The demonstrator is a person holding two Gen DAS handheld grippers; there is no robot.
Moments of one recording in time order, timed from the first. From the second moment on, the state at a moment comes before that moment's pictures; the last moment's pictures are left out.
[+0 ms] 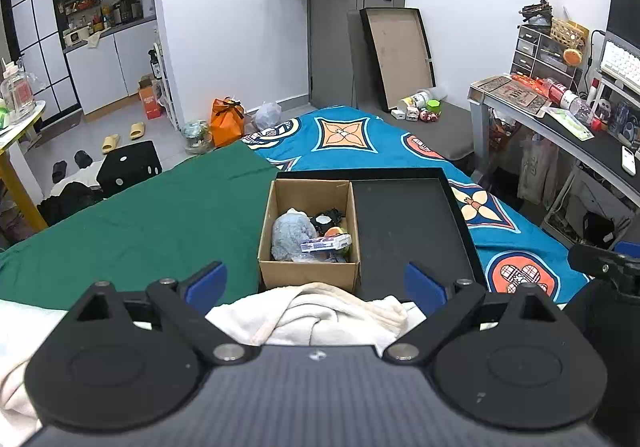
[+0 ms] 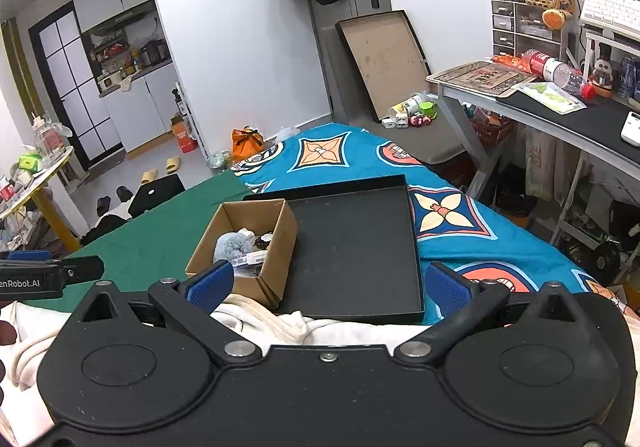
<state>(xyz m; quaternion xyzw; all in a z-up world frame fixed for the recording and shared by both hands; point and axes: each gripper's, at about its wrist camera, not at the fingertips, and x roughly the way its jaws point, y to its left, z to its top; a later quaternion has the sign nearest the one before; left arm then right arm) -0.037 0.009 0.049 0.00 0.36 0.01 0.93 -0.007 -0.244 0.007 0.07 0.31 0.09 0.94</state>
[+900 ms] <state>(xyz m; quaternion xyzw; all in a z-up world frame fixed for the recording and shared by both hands) -0.042 0.014 0.046 0.00 0.36 0.01 0.93 -0.009 -0.243 0.004 0.07 0.32 0.09 0.94</state>
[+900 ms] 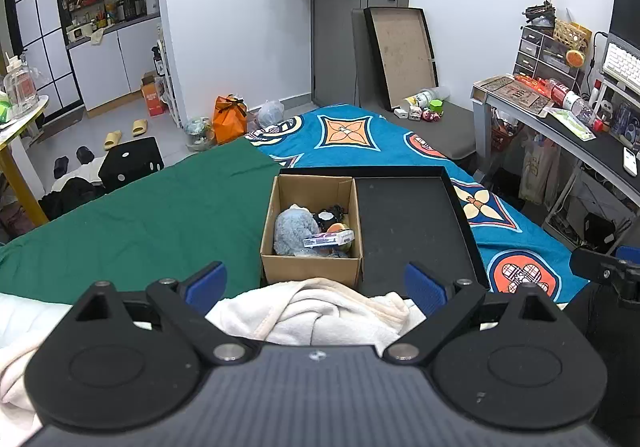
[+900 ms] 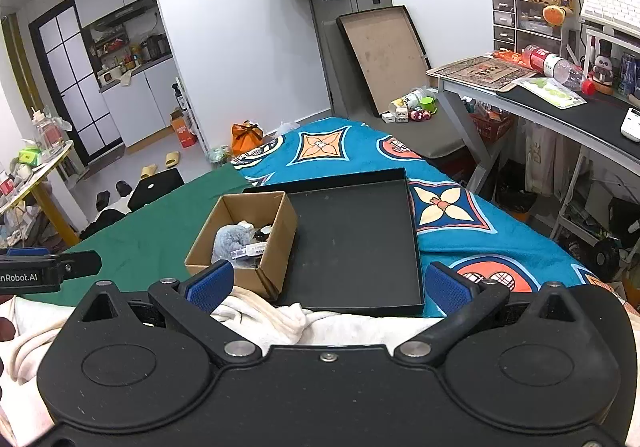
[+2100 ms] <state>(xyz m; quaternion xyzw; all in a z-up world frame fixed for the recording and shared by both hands) -0.038 0.013 0.040 -0.01 0.37 0.01 0.93 -0.005 -0.246 -0.005 0.08 0.33 0.08 0.94</state>
